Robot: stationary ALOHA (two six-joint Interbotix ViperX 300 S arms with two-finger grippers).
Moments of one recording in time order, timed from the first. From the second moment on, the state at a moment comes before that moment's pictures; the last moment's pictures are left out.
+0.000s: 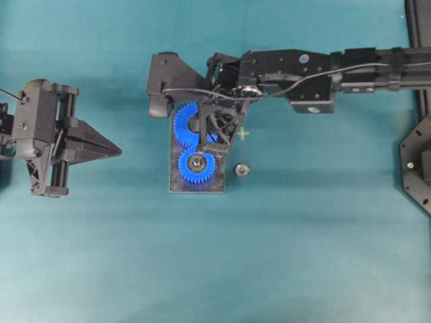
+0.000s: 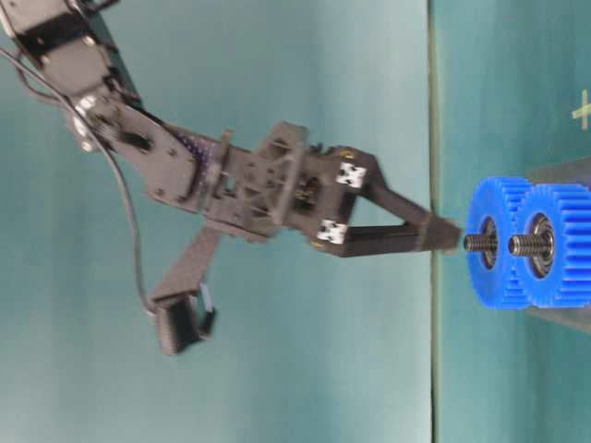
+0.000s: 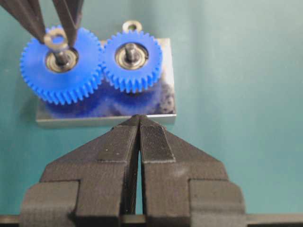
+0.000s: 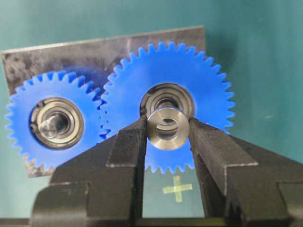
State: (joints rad) left arm -0.03 -0.57 1.00 0.01 0.08 0.03; right arm -0.14 0.25 0.14 0.02 0.81 -0.04
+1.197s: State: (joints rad) left arm -0.03 -0.57 1.02 0.01 0.05 0.02; right arm -0.15 0.28 0.12 0.03 0.83 -0.06
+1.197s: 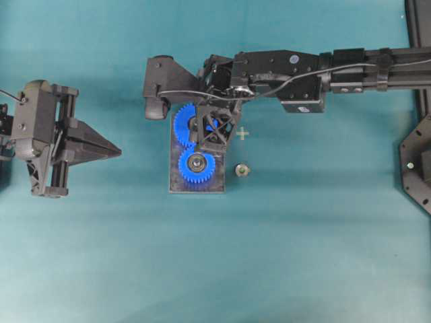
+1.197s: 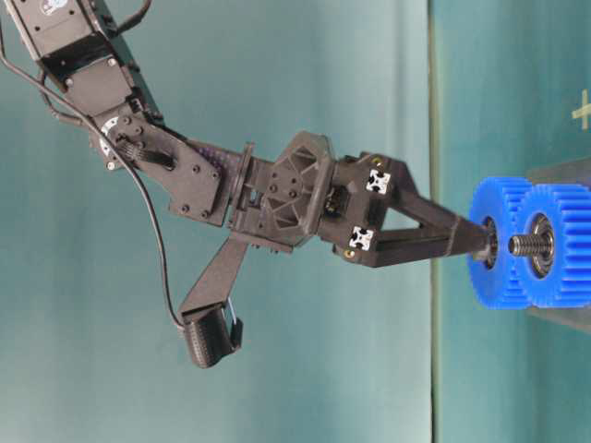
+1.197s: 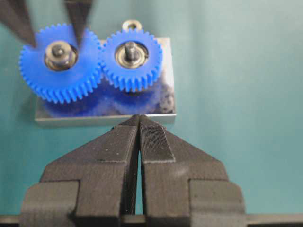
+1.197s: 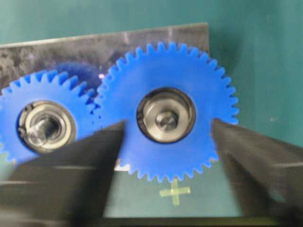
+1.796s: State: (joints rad) left arm -0.03 -0.57 1.02 0.01 0.05 0.02; right arm -0.12 0.10 0.27 0.03 0.89 -0.01
